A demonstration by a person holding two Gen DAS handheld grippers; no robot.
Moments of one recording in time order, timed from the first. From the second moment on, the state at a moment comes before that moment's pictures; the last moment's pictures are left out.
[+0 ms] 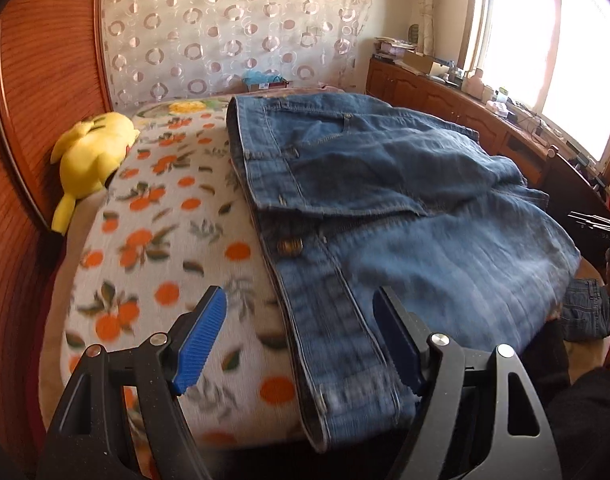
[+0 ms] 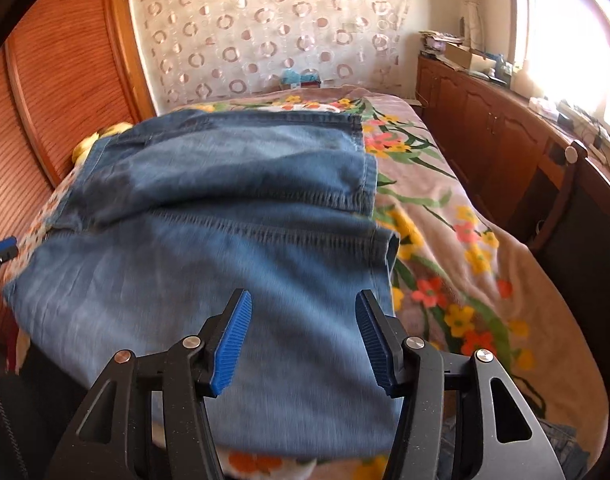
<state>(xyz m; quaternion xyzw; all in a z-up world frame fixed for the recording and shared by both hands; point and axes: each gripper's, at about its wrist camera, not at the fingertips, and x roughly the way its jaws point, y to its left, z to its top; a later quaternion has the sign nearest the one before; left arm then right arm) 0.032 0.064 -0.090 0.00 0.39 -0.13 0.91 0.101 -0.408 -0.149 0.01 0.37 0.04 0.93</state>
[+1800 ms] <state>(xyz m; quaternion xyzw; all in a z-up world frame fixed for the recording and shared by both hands) -0.015 0.052 -0.091 -0.03 0.37 -0.18 0.91 0.068 -0.461 -0.146 0.01 0.40 0.05 0.91</state>
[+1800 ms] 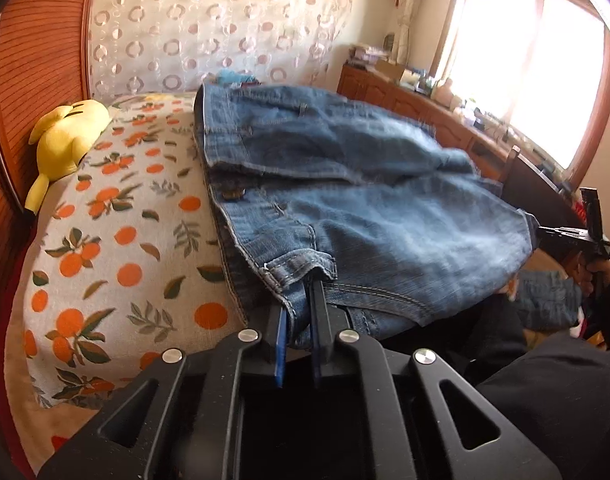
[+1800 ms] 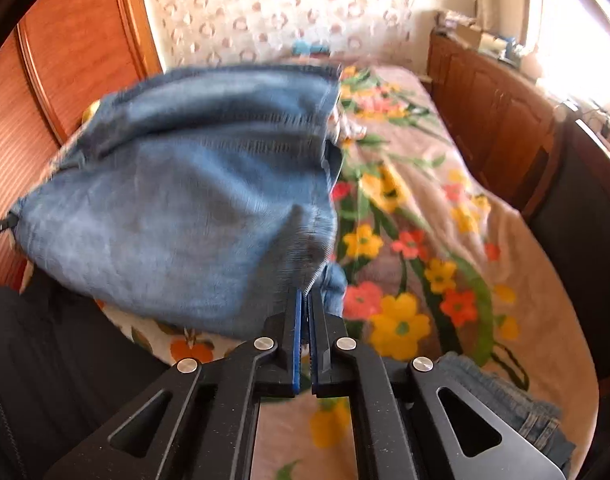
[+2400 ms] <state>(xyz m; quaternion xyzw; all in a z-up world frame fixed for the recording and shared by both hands) 0.022 0.067 0.027 -0.03 0.25 -0.16 0.95 0.038 -0.460 -0.021 0.02 0.23 0.03 0.97</state>
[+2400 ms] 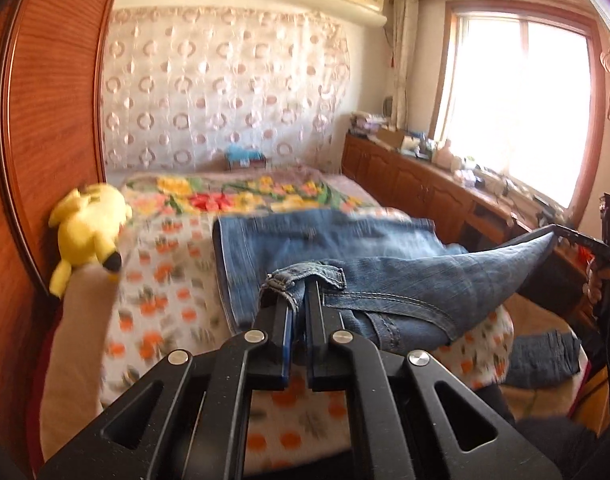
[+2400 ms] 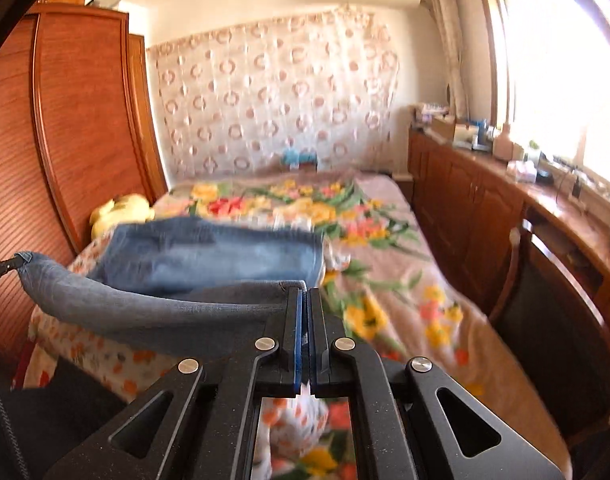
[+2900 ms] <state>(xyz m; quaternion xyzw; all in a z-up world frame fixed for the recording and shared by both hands) 0.192 0.074 0.048 0.01 0.26 -0.12 0.96 0.198 -0.430 -0.014 0.01 0.23 -0.01 0.97</state>
